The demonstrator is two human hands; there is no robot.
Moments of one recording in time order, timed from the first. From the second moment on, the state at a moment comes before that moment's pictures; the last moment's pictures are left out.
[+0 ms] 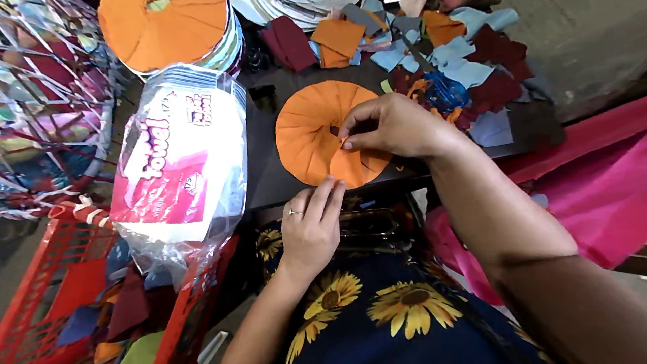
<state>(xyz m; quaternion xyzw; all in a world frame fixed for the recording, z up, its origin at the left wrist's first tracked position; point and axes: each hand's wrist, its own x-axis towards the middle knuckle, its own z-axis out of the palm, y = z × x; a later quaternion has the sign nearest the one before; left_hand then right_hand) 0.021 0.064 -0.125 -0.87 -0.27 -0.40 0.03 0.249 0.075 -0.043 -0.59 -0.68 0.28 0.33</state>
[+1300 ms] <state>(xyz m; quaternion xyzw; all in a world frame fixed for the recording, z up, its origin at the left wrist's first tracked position) 0.019 0.065 -0.136 -0.86 -0.29 -0.41 0.02 0.226 0.007 -0.096 -0.58 -0.72 -0.03 0.37</state>
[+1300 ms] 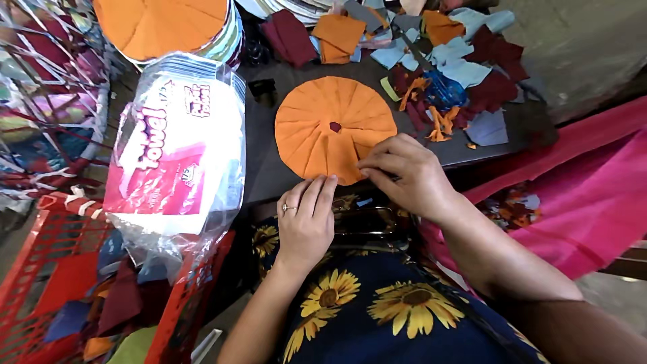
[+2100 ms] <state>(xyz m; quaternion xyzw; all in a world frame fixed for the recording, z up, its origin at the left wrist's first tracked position) 0.016 0.069 -0.136 -0.87 -0.28 -0.41 -0.02 0.221 0.058 -0.068 -0.70 -0.65 0.04 0.31</state>
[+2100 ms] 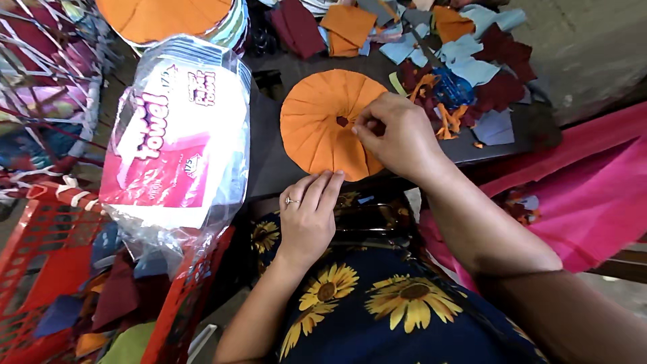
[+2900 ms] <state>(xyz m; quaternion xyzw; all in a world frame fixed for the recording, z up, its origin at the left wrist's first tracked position) 0.015 0.068 -0.137 -0.87 -0.28 -0.41 -0.01 0.220 0.064 -0.075 -0.64 -0.70 -0.01 0.31</state>
